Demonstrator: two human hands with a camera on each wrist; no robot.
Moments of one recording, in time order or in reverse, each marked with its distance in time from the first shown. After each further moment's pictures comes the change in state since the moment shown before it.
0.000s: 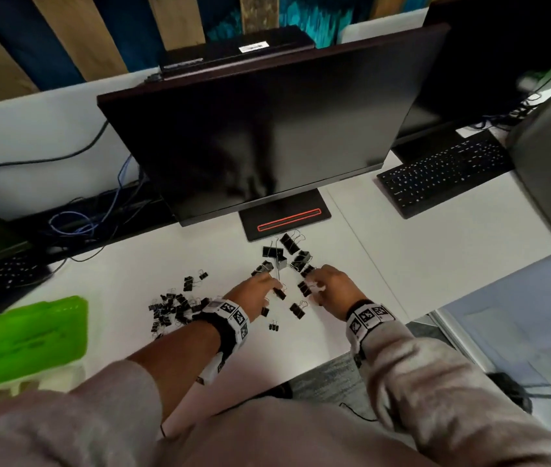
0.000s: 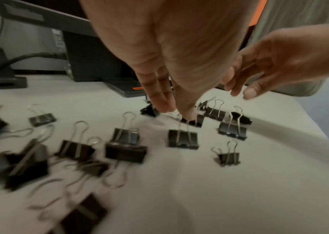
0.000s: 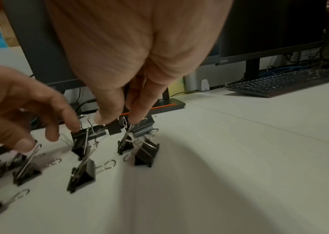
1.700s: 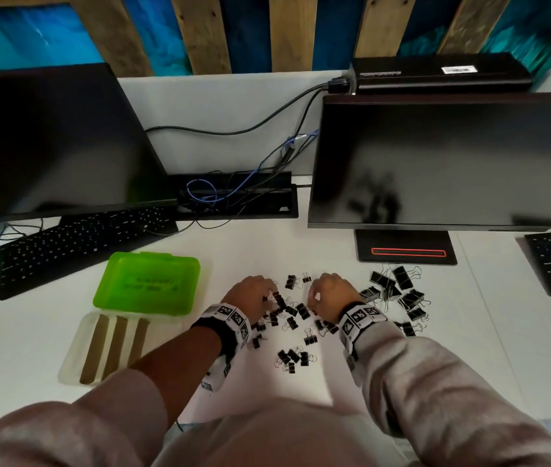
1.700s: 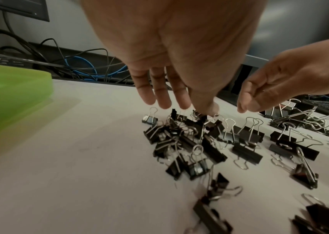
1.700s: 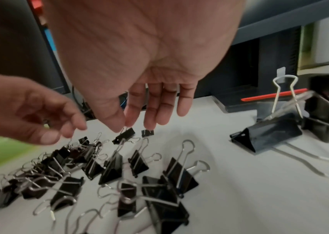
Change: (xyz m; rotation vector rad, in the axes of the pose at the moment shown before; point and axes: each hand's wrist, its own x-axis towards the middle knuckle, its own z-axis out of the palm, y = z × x) left_hand -0.115 -0.152 -0.050 -0.125 0.257 -0.388; right_hand 0.095 -0.178 0.093 -0.367 -0.265 -0.184
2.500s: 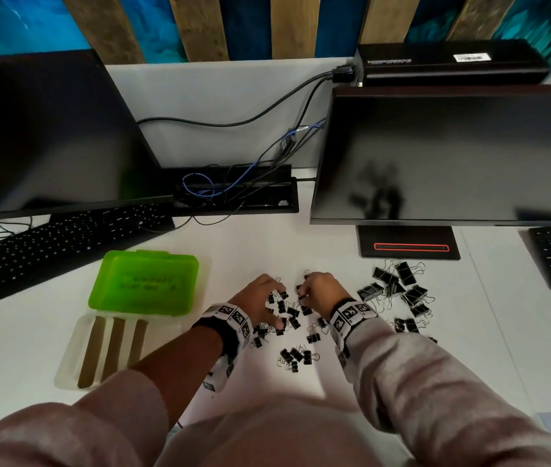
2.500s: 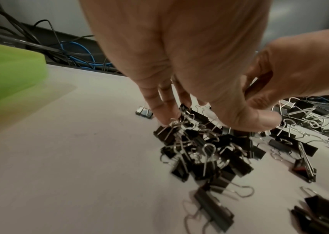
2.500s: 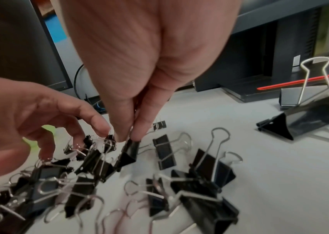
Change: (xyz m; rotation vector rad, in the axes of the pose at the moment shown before) left_hand 0.006 -0.006 0.008 -0.236 -0.160 0.028; right_hand 0.020 -0.018 0.010 0.206 -0.058 0.018
